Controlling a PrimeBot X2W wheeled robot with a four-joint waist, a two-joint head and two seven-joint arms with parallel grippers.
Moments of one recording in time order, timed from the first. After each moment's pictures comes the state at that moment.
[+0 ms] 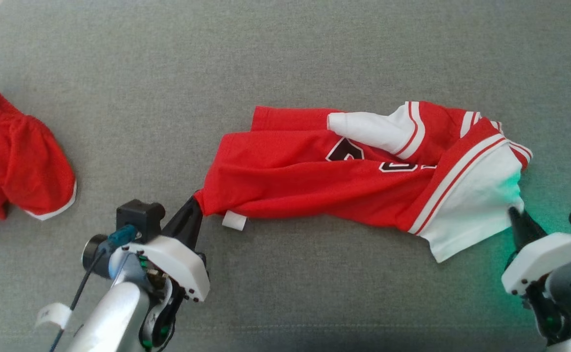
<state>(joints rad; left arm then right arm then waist) -0.22 0.24 -0.47 0.25 -0.41 0.03 -0.03 -0.07 -0.08 -0.21 0.17 0.25 0.13 0.39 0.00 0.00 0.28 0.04</state>
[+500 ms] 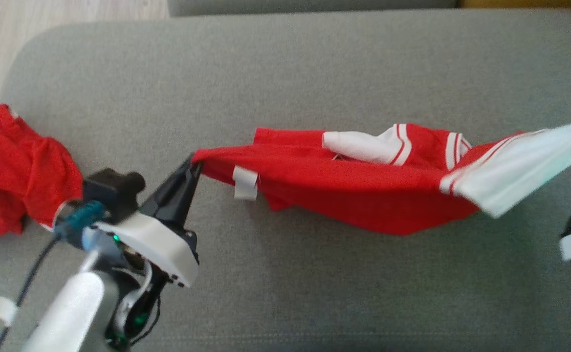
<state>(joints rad) -0.19 0.34 -0.43 -0.16 -0.45 0.08 0.17 -0.04 -0.08 -0.27 -0.29 0.33 0.13 0.33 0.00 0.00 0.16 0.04</state>
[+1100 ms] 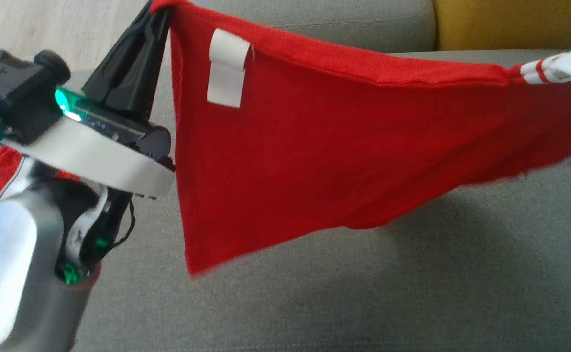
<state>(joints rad) -0.48 0.35 -0.34 -0.38 -0.46 0.10 0.24 -0.39 -0.21 -0.30 -0.45 0.35 0.13 0.38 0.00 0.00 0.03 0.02</state>
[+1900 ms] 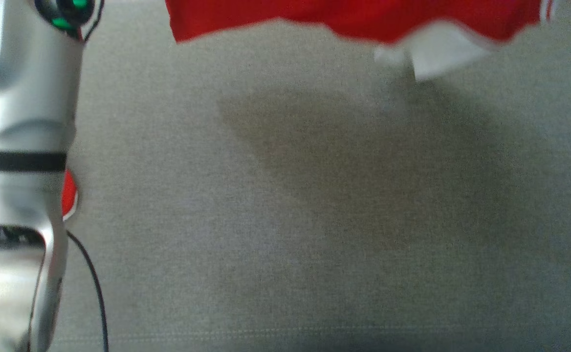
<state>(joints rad) -1.22 0.15 -0.30 0.65 -0.46 -0.02 -0.17 -1.27 -0.27 0.10 0.44 0.42 0.13 0.02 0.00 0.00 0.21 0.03</state>
